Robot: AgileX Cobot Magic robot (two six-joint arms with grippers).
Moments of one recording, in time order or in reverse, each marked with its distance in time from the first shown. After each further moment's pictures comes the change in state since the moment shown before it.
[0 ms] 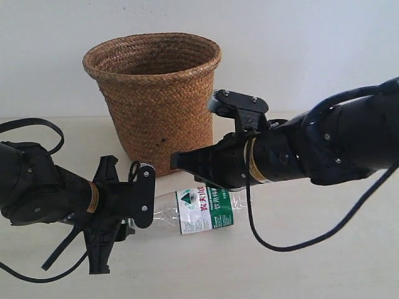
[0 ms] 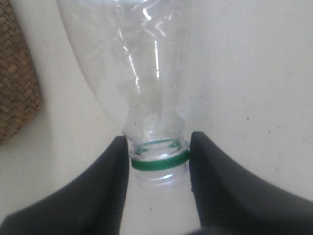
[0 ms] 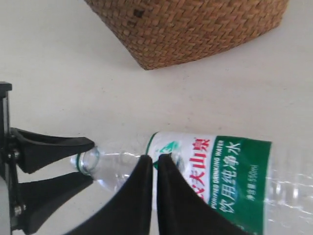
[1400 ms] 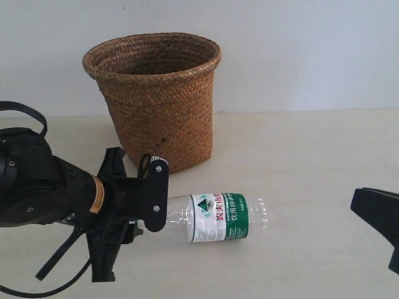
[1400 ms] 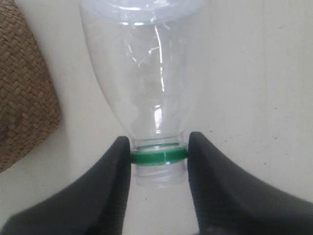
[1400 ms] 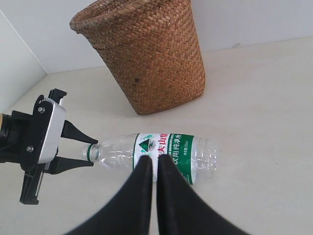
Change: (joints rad) left arm -0.145 -0.152 0.000 -0.063 0.174 -0.018; right arm 0.263 -1.185 0.711 0.101 0.441 -0.104
